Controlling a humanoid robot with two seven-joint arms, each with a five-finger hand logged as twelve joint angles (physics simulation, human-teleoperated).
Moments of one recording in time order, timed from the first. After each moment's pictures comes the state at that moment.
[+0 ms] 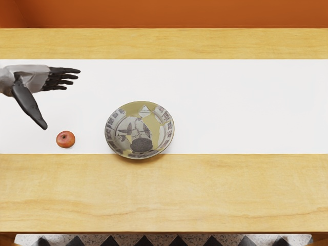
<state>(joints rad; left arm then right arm) -1.18 1.02 -0.16 -1.26 0.50 -0.61 0.01 -0.06 0.00 -0.18 0.33 -0.04 -0.06 0.26</state>
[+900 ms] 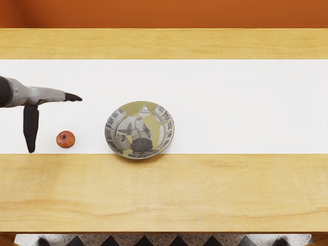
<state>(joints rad) -1.20 1.02 -0.30 -1.73 0.96 -0.54 0.61 -0.06 0.00 -0.18 0.33 -0.04 -0.06 0.26</state>
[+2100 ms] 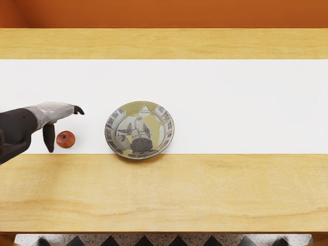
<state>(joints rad) -0.95 0.88 -0.25 -1.72 1.41 -0.21 0.61 -0.06 0.00 -0.18 0.33 -0.04 -0.06 0.26</state>
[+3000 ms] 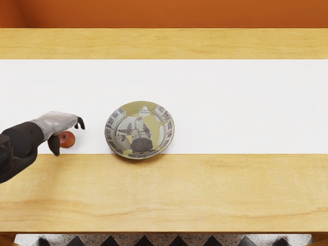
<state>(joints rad) -0.86 0.84 -0.24 -1.71 1.53 -0.16 0.61 -0.06 0.00 -0.18 0.33 -0.04 -0.06 0.26</state>
